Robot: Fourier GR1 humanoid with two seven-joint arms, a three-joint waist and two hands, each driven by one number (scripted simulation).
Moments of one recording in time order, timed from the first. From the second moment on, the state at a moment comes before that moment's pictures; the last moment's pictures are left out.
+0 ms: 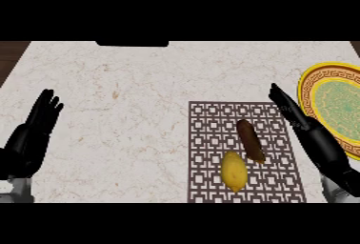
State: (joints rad) left arm -0.02 0.46 -0.06 -1.56 0.35 0.16 -0.04; right arm -0.13 -0.51 0.27 -1.67 -0.15 0.02 -0.22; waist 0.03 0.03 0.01
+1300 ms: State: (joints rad) left arm 0.00 0.28 -0.22 -1.46 0.27 0.22 0.14; right arm 0.26 -0.59 0.04 -2.05 0.11 -0.33 0.13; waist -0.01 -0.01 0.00
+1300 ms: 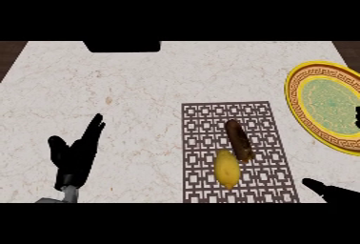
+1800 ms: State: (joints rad) left arm 0.00 0.27 -0.23 -1.47 0.26 0.21 0.15; right arm 0.19 -0.72 0.22 -2.24 0.30 -0.14 0.62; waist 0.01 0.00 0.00
